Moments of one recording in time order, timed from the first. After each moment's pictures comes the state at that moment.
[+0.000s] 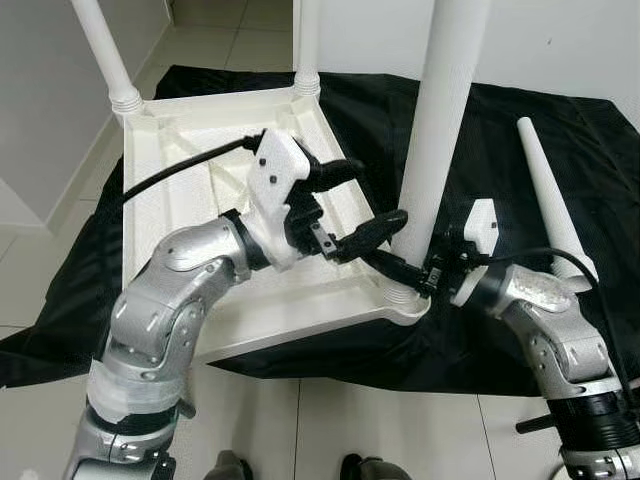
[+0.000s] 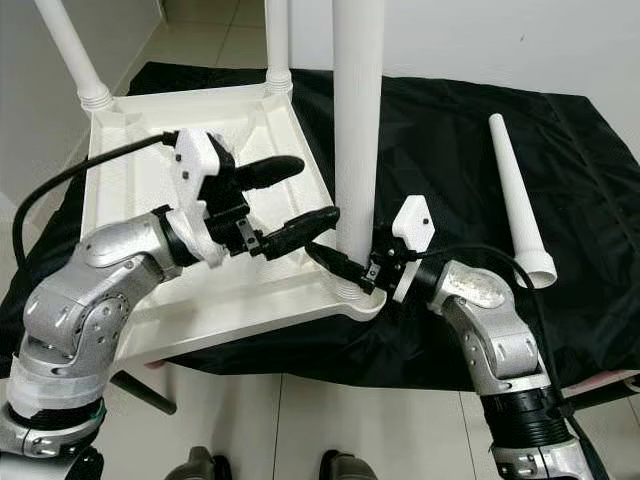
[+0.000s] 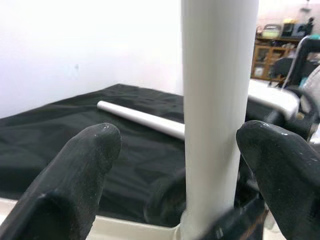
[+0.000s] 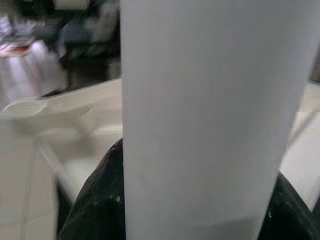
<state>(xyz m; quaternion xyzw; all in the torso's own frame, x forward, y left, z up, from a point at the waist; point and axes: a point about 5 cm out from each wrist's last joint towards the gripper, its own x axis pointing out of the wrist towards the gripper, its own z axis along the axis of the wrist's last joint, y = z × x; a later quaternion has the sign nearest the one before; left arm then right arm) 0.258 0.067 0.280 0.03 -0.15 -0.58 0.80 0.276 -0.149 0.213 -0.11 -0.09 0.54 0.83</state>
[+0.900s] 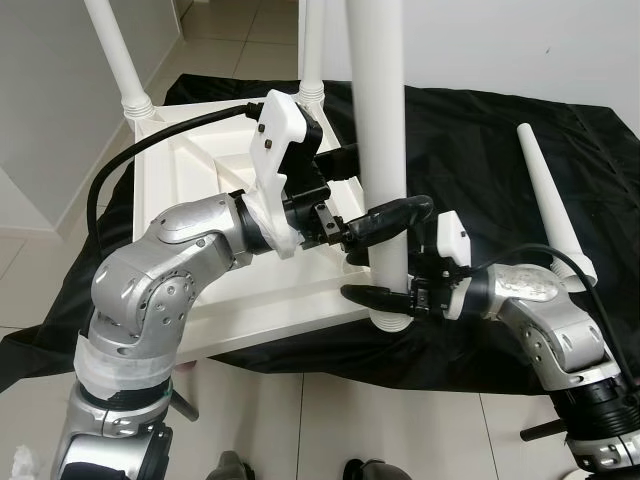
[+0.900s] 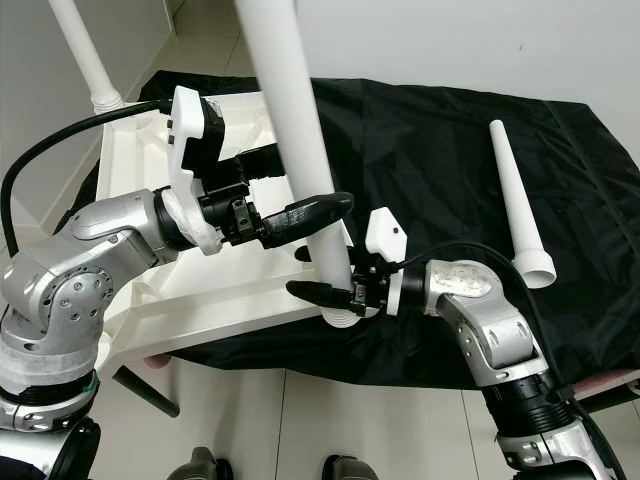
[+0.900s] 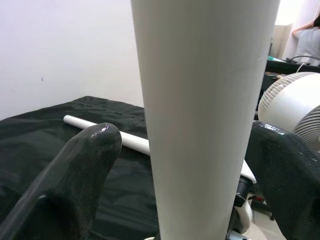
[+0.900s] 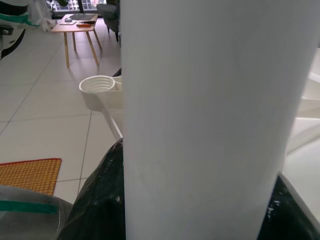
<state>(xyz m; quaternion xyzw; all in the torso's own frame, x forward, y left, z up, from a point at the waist) 0.252 0.064 0.297 -0.01 -0.13 -0.63 0.77 0.272 -0.128 0.209 -0.13 -0.04 0.62 0.77</state>
